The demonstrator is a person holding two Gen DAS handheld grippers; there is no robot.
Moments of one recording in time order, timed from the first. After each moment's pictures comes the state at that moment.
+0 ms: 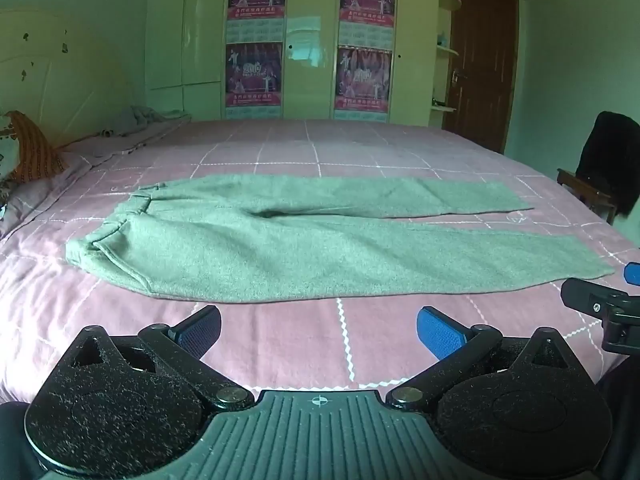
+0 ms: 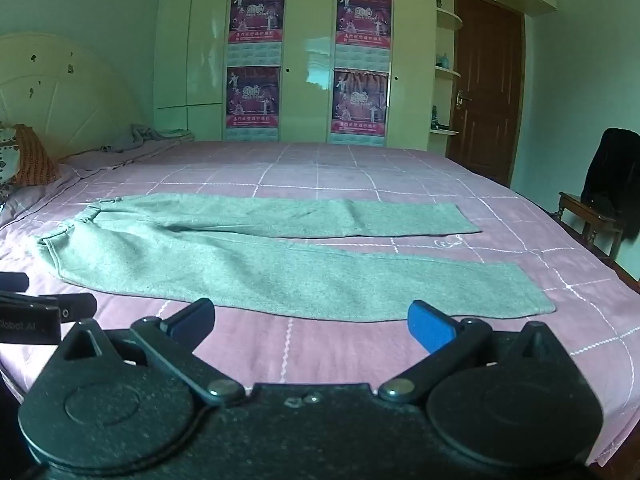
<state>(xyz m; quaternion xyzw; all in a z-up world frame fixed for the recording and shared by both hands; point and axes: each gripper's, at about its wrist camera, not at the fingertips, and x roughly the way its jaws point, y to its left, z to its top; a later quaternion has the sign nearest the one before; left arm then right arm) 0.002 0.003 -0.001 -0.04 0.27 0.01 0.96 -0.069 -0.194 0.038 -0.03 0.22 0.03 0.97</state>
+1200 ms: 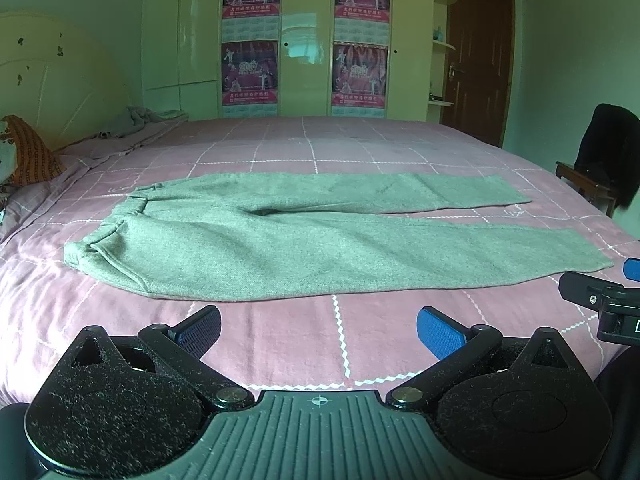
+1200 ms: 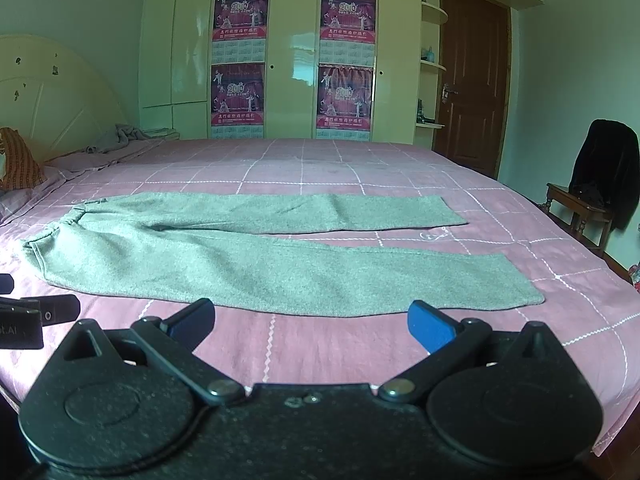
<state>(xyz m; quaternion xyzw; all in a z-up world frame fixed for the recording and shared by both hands) -0.001 -0.004 0.002 -0.01 0.27 0.01 0.96 -0.070 -0.211 0.036 0.02 0.24 0.02 0.97</state>
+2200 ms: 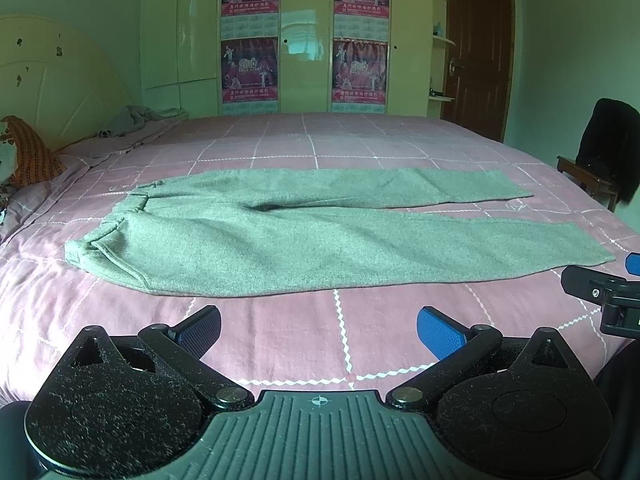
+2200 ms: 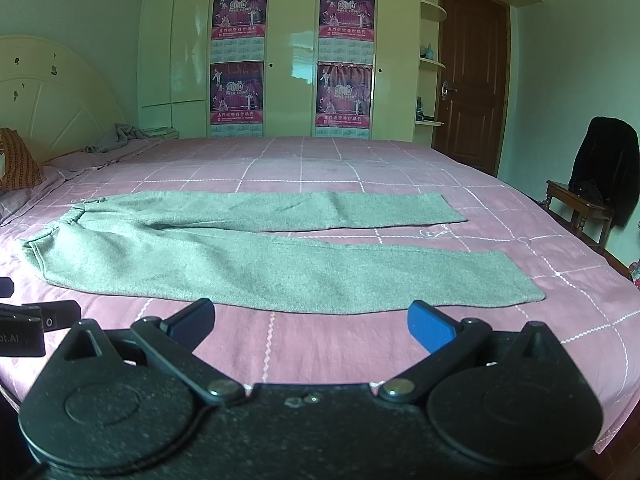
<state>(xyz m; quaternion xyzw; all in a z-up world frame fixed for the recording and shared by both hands) -0.001 -0.007 0.001 0.00 0.27 0.01 0.96 -0.069 -0.213 0.036 0.02 0.24 0.02 0.97</state>
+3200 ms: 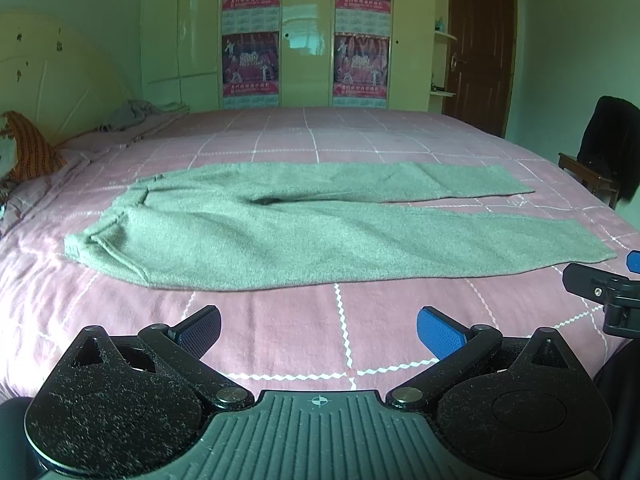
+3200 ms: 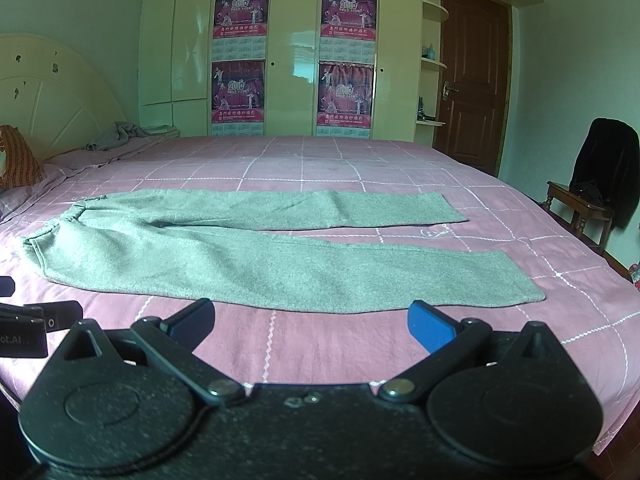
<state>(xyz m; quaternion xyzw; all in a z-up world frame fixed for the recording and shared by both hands) 0.002 -0.004 -0.003 -0.01 0.29 0.01 0.96 -0.069 -0.213 0.035 0.02 0.24 0.02 0.97</state>
